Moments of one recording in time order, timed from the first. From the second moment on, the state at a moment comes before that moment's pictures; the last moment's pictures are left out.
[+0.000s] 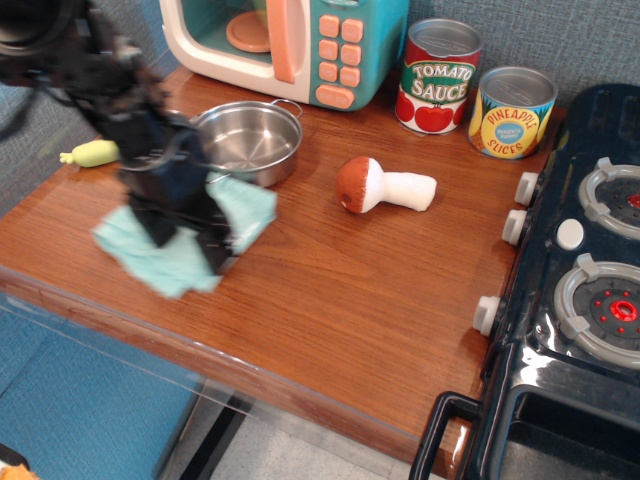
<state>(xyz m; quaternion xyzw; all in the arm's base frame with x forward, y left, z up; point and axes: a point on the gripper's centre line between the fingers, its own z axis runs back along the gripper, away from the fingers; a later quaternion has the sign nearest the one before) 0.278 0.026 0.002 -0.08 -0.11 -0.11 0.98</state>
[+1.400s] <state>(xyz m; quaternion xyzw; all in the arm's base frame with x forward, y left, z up) 0.211 -0.108 0.062 -0.03 -0.03 -0.11 0.99</state>
